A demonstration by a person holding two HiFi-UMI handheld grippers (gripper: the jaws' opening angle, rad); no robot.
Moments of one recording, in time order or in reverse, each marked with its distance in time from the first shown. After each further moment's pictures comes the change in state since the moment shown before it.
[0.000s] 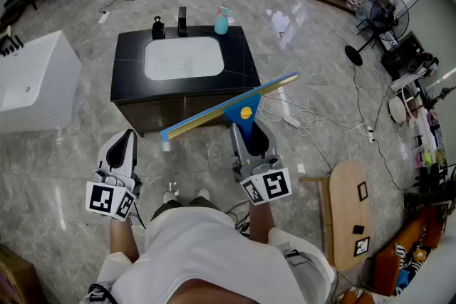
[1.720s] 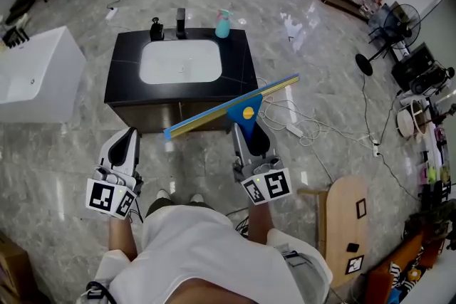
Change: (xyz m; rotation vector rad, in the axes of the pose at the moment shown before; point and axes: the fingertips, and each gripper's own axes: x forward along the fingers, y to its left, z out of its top) left arm 0.073 -0.041 -0.012 0.013 0.002 0.027; right arm 0.014 -0.088 -0.018 0.073 -0.013 0.053
